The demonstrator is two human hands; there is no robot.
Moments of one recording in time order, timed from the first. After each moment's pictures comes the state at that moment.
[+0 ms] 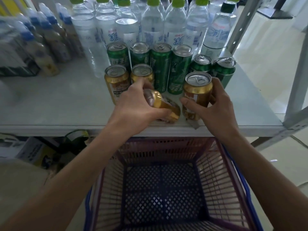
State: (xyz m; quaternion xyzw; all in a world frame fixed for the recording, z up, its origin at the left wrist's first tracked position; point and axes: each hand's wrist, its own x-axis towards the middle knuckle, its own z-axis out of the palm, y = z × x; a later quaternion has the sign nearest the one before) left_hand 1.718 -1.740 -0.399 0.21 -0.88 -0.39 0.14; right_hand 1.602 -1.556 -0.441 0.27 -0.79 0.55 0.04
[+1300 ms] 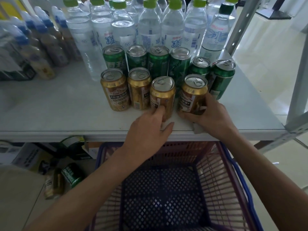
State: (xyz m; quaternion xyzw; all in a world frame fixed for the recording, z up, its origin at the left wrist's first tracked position) left_hand 1.707 -1.713 -0.460 0.08 -0.95 -0.22 0.19; right_hand 1.564 -1.551 -0.469 0.26 -0.88 0.41 -0.02
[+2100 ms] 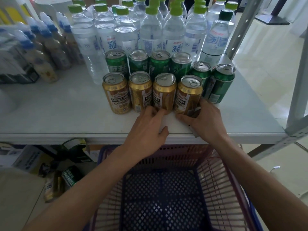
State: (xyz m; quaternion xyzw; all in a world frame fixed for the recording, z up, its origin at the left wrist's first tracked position) left_hand 1.699 -1.728 -0.474 0.05 -0.97 -0.21 0.14; right_hand 1.573 -1.568 -0.473 0.23 -0.90 0.36 0.02
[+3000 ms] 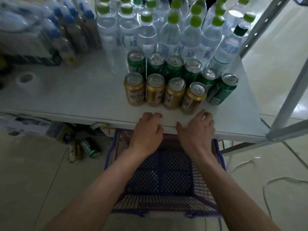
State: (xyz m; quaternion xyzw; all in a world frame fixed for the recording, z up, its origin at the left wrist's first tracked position) left_hand 1.745 -1.719 -0.441 0.23 -0.90 -0.38 0.05; right_hand 1.664 -1.592 -0.414 0.10 -0.98 0.15 -0.05
